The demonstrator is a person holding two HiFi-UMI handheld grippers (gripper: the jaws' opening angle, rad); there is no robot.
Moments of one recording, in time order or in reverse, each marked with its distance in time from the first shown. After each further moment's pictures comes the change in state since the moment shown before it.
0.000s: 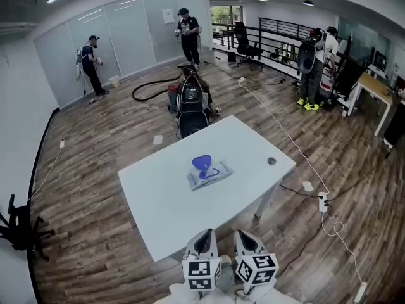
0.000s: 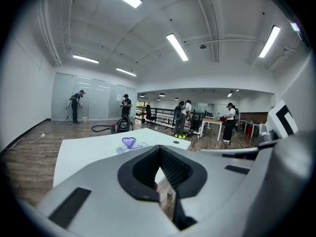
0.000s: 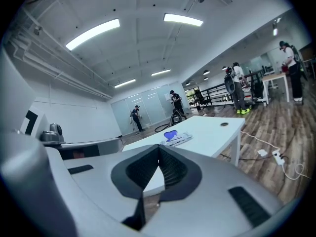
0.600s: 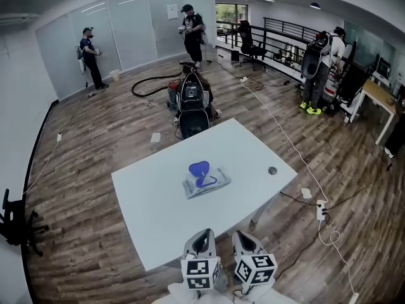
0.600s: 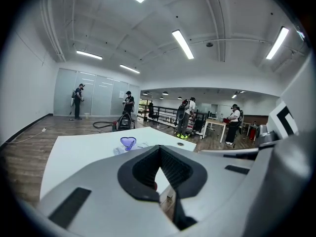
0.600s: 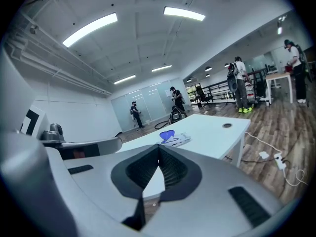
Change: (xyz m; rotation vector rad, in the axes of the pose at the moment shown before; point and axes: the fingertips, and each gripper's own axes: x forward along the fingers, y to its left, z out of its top) left arm 0.059 0.011 0.005 -0.039 0.015 0.025; right arm 0.049 -0.032 0.017 -0.012 0.046 0.010
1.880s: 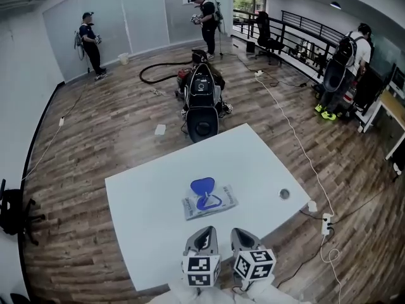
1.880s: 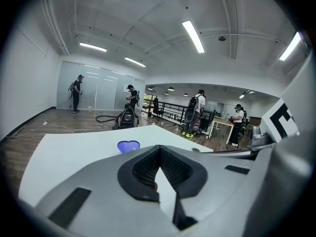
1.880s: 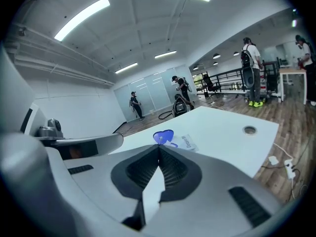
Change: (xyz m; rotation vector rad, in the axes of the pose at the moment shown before) left arm 0.136 0.043 0.010 -0.044 0.056 0.056; right arm 0.139 -0.049 0.033 -0.027 0.142 0.073
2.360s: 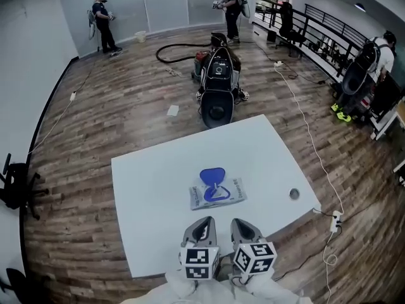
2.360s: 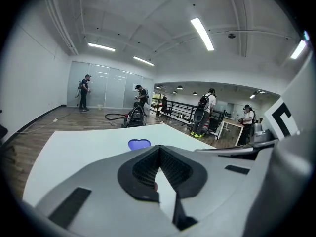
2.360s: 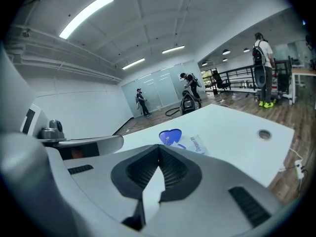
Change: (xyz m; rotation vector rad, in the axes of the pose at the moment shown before) left arm 0.006 0.031 0.003 -0.034 0.013 0.106; right arm 0.029 0.014 0.009 -0.048 0.050 0.087
